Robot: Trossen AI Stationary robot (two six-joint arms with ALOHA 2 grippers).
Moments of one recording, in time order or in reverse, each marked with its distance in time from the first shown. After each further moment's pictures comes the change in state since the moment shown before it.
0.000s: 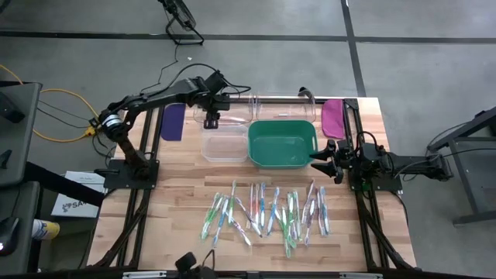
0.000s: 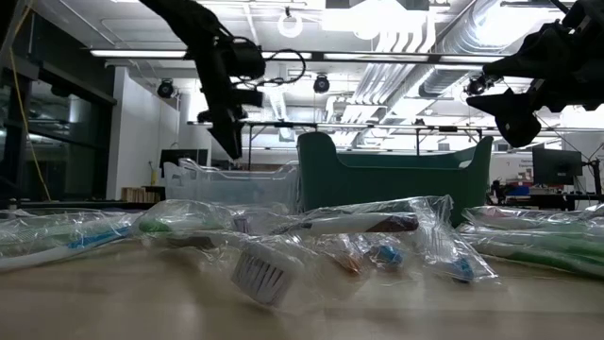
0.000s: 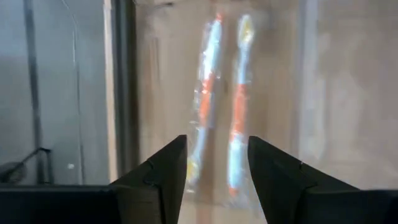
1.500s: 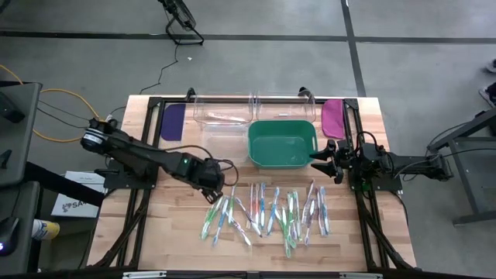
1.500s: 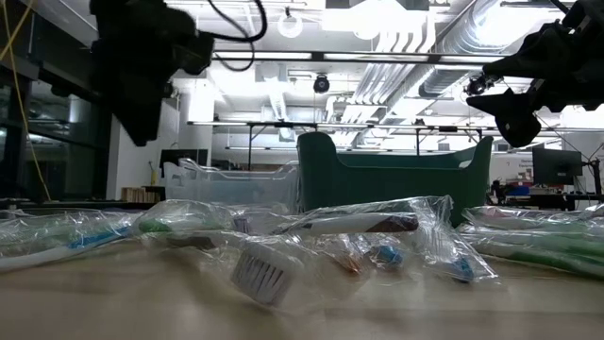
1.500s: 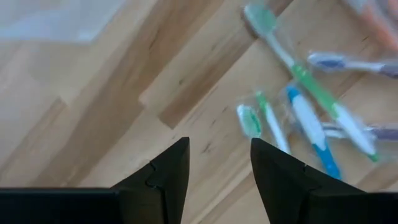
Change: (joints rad) left arm -0.928 -0.150 -0.245 -0.143 -0.122 -1.703; right arm 0.000 0.000 0.000 0.000 0.000 0.000
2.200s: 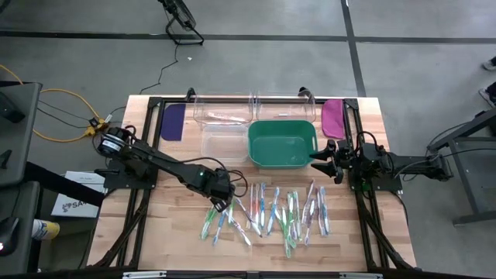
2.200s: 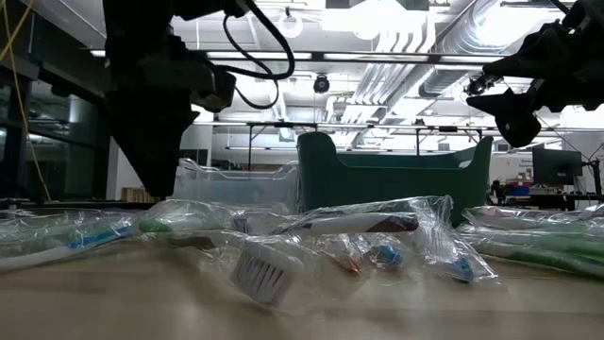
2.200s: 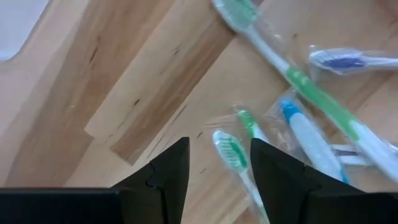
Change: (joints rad) left arm -0.021 0.190 0.001 0.186 -0.013 0.076; right arm 0.000 0.000 0.000 -0.001 0.000 0.000
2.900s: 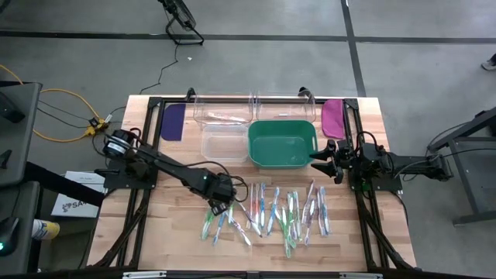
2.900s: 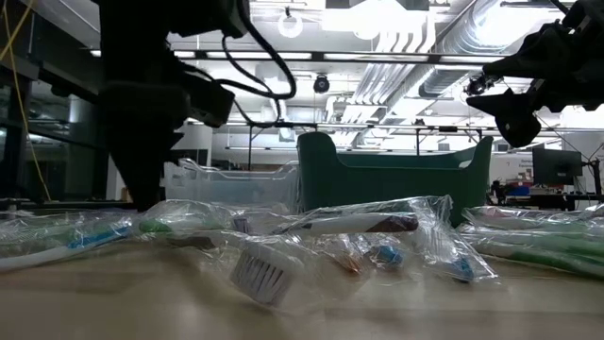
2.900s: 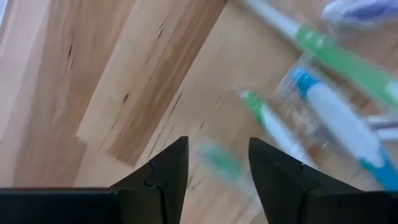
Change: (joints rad) left arm -0.008 0.061 0.000 -0.011 0.018 0.123; right arm 0.000 0.000 0.000 -0.001 0.000 0.000
